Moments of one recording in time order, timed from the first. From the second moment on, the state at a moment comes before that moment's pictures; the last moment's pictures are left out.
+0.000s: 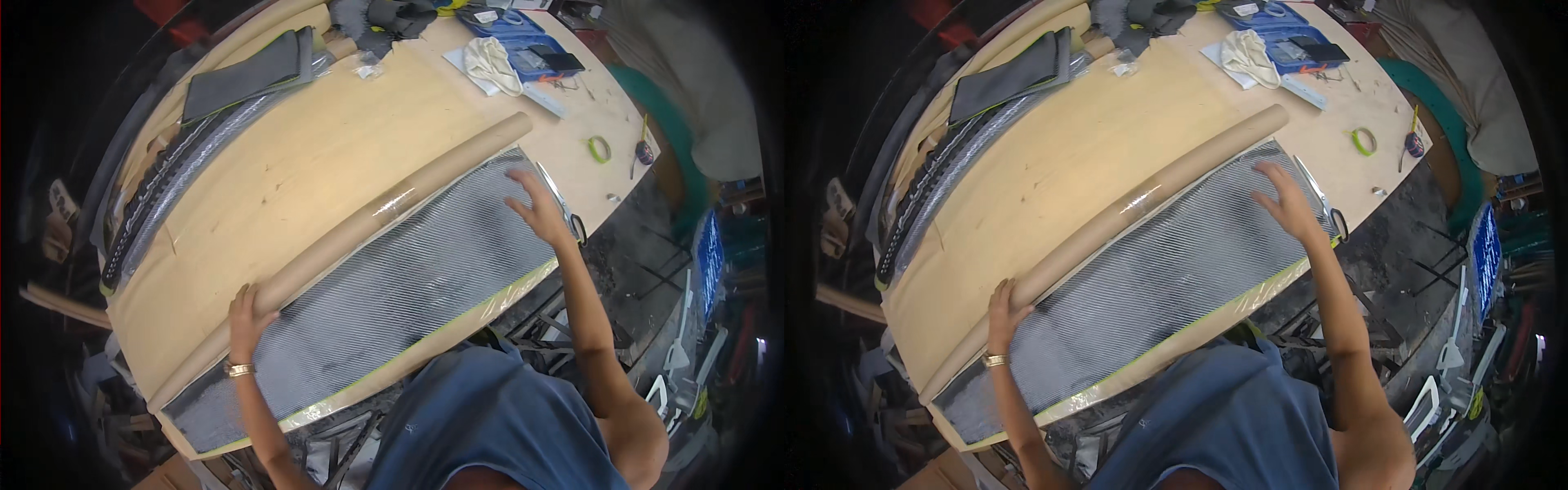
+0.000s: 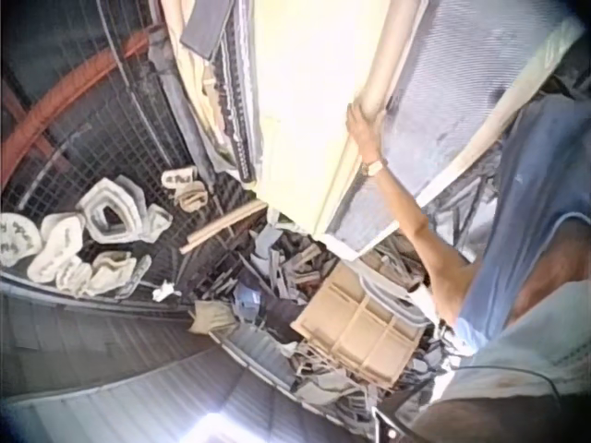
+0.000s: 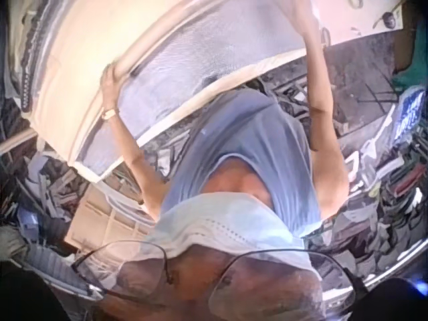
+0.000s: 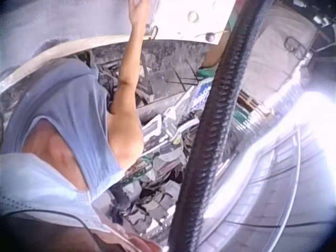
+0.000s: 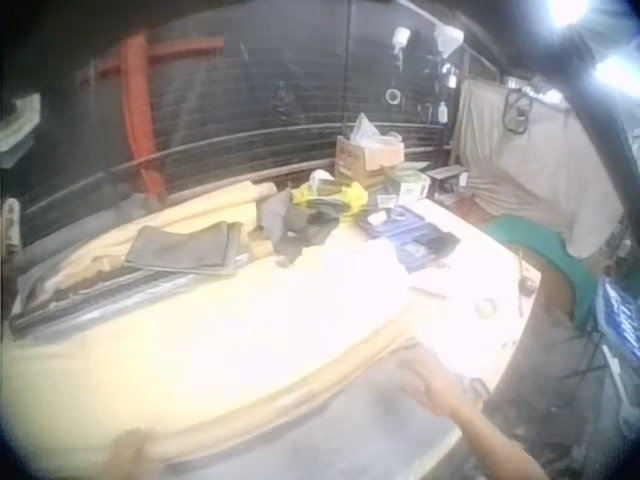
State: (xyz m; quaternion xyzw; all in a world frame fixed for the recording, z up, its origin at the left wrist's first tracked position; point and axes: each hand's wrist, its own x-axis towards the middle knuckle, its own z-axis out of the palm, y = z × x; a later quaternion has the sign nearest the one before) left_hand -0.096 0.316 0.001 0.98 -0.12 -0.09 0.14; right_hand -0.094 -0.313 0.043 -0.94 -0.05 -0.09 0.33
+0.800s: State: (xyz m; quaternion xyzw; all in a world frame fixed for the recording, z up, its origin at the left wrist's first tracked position) left_hand -0.097 0.036 -0.065 0.91 0.24 0.15 0.30; right_hand 0.054 -0.358 0.007 -0.94 -0.25 -0.05 0.24
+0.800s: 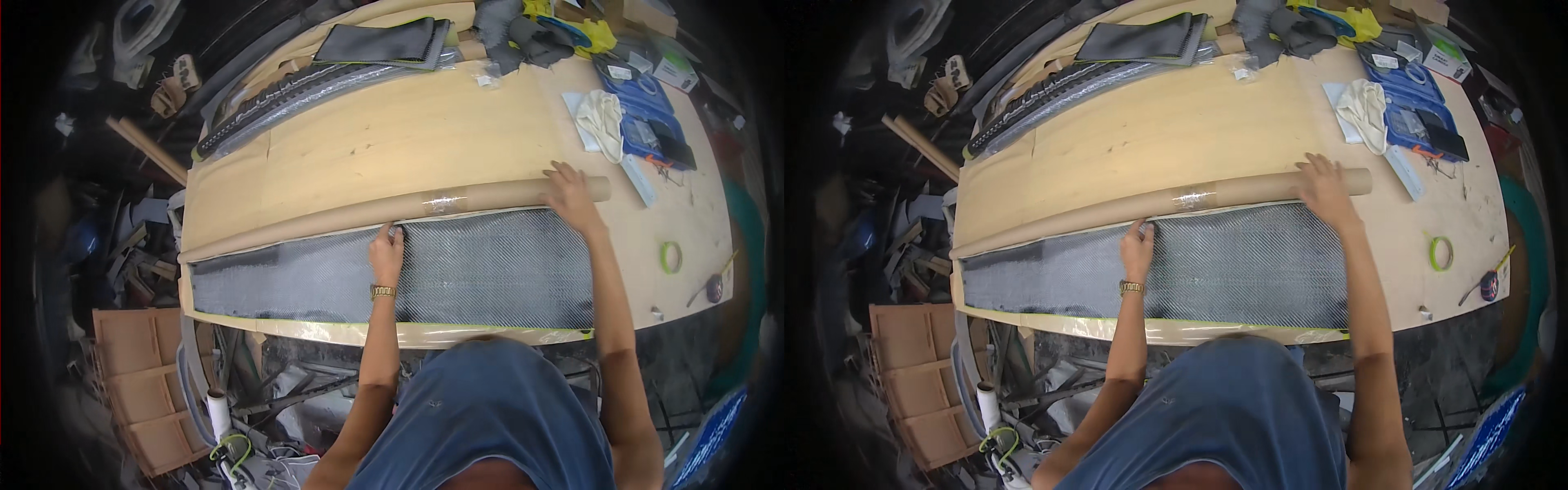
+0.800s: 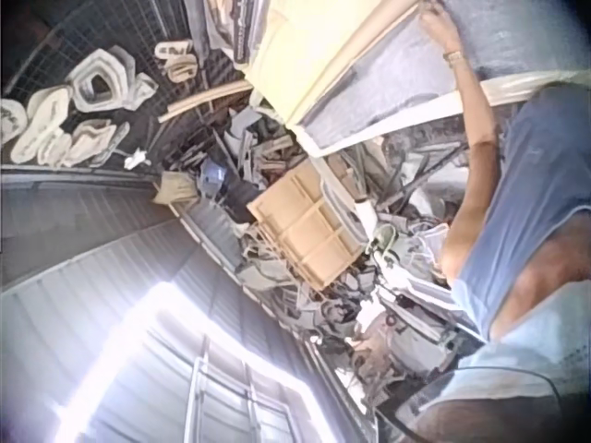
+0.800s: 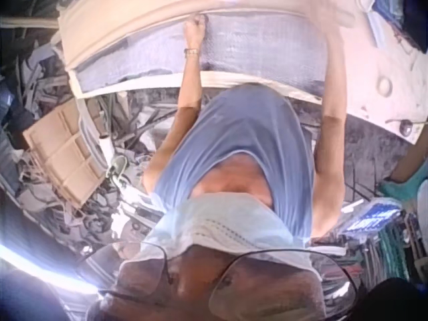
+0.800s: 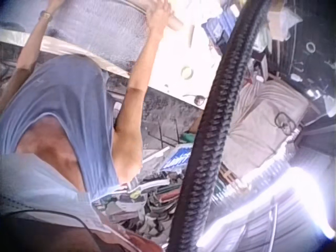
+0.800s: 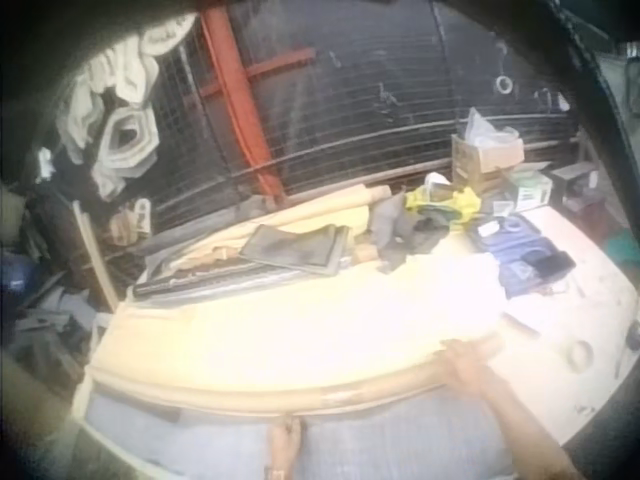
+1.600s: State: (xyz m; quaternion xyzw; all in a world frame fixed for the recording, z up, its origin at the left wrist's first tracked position) left_hand -0.130 -0.040 -0.089 0.98 0.14 0.06 0.09; right_hand 0.078 -0.356 -0.019 -0.92 -0.33 -0.04 0.21
